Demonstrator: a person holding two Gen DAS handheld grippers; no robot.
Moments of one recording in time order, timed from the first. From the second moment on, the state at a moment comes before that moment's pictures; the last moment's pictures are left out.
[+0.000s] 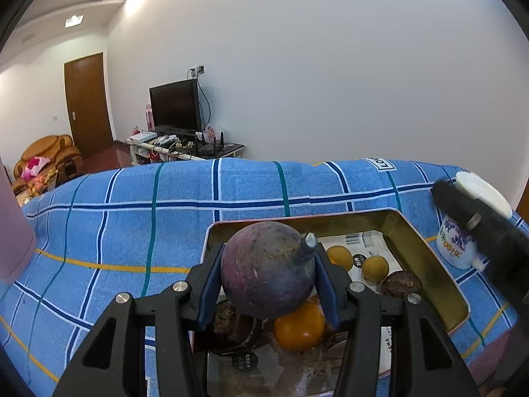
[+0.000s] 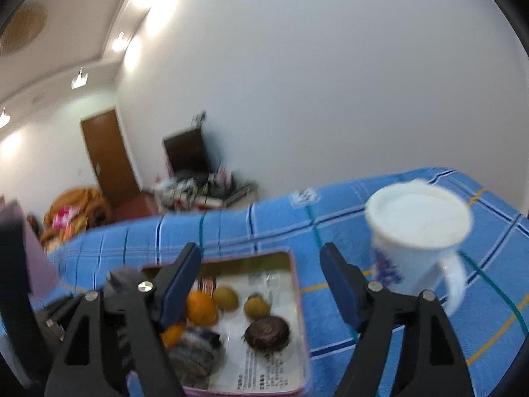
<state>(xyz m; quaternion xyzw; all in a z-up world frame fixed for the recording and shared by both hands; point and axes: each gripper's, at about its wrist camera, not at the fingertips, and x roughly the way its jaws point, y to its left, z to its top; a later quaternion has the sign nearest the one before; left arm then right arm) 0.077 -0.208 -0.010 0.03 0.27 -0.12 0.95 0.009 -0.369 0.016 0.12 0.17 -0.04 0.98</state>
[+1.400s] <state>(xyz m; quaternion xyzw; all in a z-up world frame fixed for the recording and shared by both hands) 0.023 -0.202 -0.005 0.07 0.19 -0.06 0.98 -0.050 -0.345 0.027 0.06 0.08 -0.12 0.99</state>
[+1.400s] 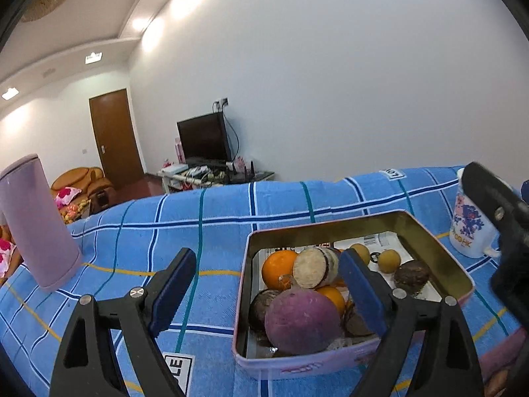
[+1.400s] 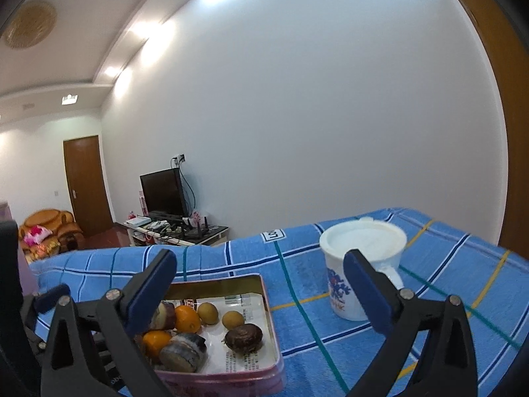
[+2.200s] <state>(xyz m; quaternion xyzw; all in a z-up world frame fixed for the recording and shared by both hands) -0.045 -0.172 0.003 0.04 0.15 -0.08 0.98 -0.123 -0.323 0.028 0.03 0.05 -0.14 0.99</state>
